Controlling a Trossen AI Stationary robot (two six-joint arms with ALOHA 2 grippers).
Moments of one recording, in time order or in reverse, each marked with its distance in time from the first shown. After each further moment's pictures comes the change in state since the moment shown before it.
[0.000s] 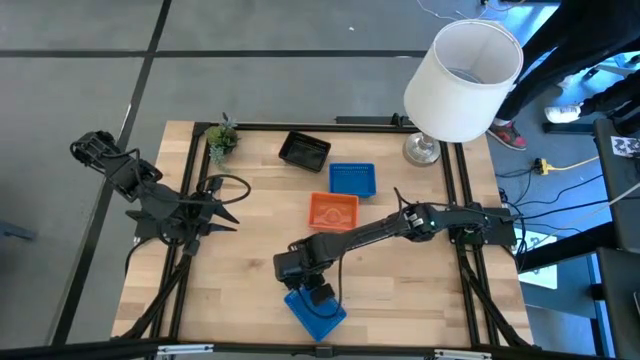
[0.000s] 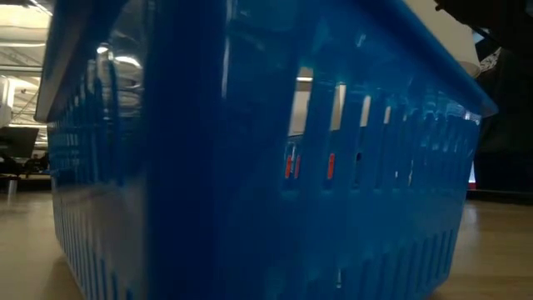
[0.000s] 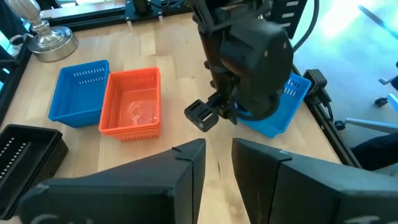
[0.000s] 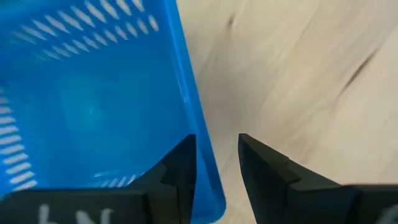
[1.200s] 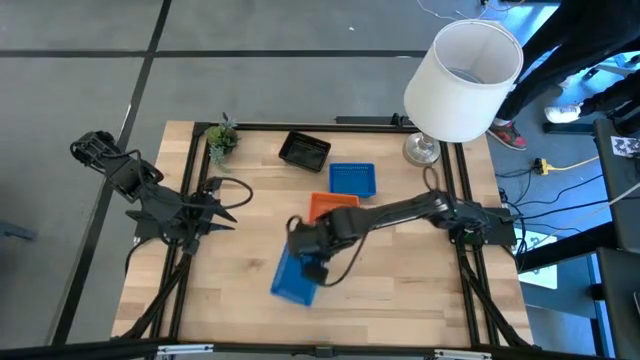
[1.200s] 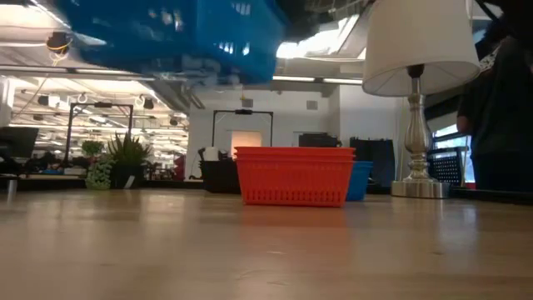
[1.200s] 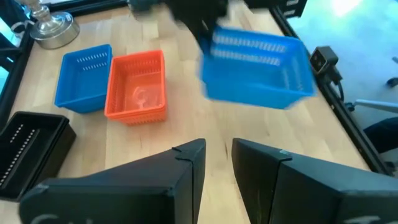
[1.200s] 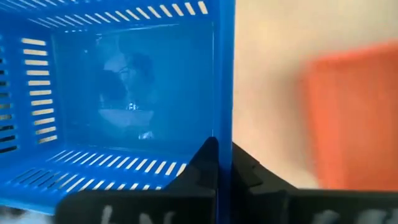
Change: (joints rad) left arm 0.000 0.000 0.000 -0.072 -0.004 0.009; right arm -0.029 -0.220 0.025 -0.252 0.198 0.742
